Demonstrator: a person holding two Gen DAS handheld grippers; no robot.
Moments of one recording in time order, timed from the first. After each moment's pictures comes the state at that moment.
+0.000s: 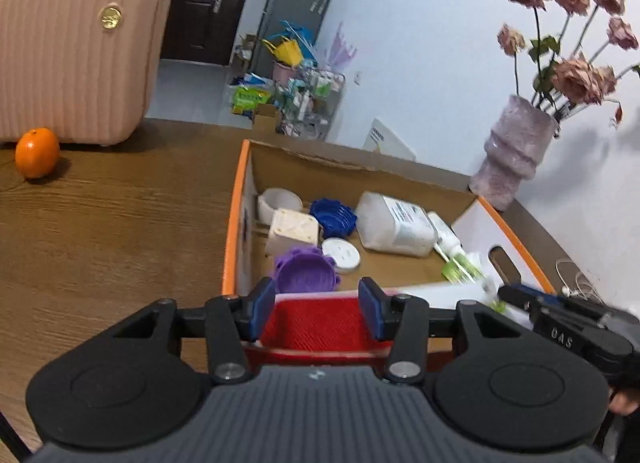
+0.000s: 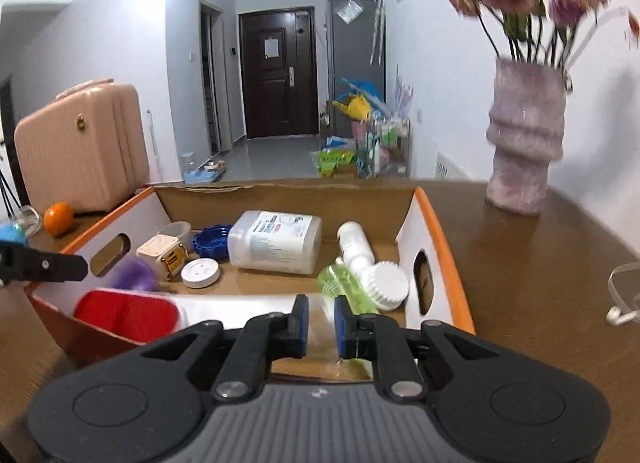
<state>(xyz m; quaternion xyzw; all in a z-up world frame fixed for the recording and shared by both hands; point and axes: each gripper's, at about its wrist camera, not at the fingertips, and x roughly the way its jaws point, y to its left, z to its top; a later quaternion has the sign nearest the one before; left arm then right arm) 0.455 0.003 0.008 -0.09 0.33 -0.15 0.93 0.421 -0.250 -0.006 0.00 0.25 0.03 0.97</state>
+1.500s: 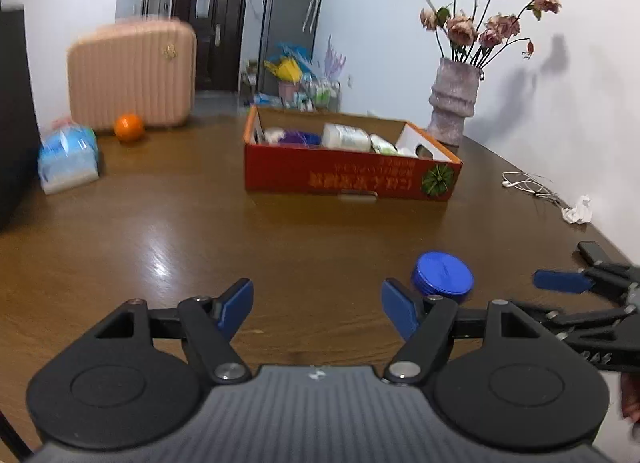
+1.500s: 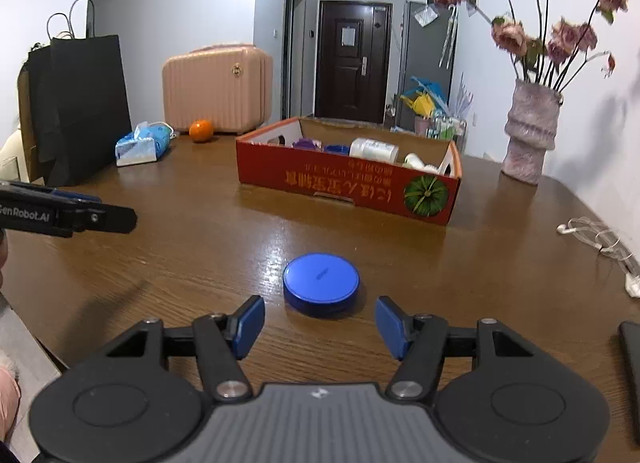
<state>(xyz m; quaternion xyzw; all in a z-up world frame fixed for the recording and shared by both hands) 0.159 -0.003 0.014 -0.04 0.30 -0.13 0.94 0.124 -0.233 -0.001 -0.05 0.28 0.13 0.95</state>
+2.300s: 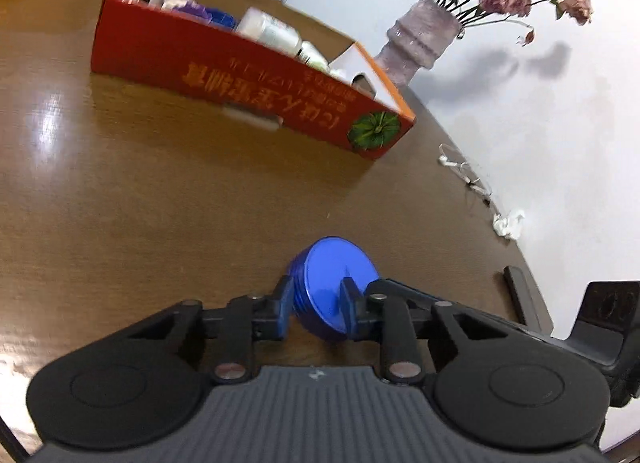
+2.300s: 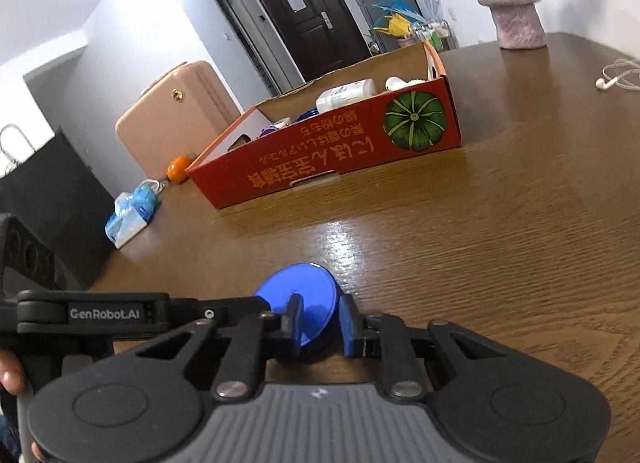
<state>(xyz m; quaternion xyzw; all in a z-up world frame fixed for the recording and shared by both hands) 0.286 -0.062 -0.041 -0.18 0.43 -0.26 0.84 0.224 -0.285 -0.039 0.19 0.35 0.17 0.90</state>
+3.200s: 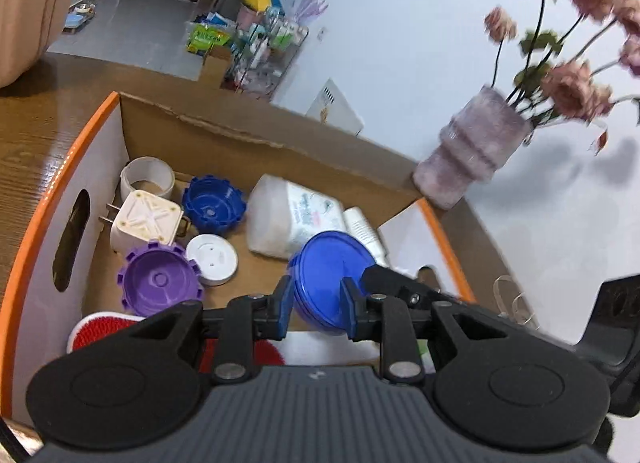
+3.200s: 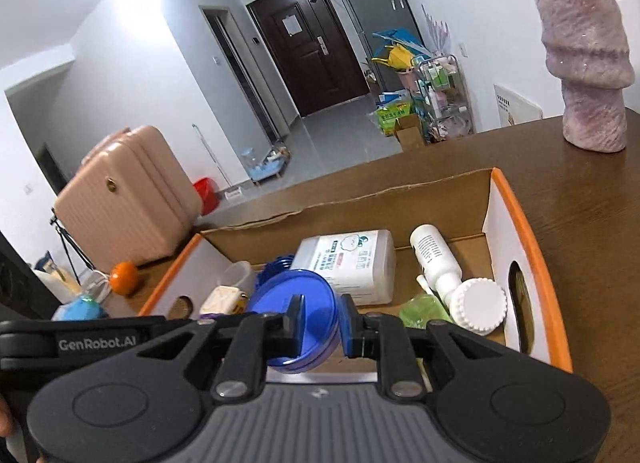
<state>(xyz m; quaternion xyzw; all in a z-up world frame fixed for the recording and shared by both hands) 0.530 -0.073 0.002 -0.17 0.40 -0.22 0.87 0.493 -0.271 0.008 0.17 0.32 0.14 0.92</state>
